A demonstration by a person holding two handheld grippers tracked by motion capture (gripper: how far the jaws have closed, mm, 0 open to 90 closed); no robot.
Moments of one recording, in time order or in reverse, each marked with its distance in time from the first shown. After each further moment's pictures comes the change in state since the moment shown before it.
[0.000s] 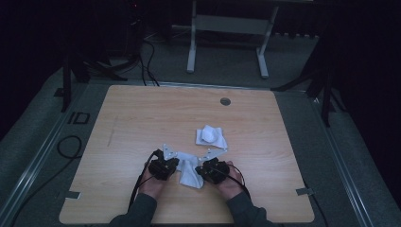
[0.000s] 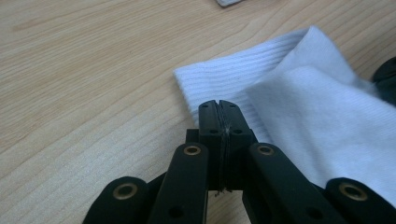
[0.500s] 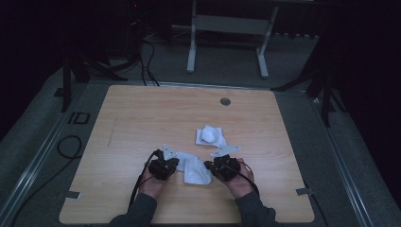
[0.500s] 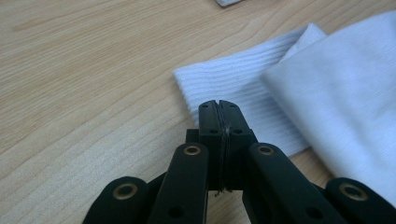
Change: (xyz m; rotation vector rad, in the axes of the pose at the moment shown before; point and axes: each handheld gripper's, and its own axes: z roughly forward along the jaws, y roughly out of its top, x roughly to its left) left arm 0.000 0.000 0.000 -0.003 0.000 -0.001; right arm -0.015 -0.001 -0.034 -0.060 -0.044 0.024
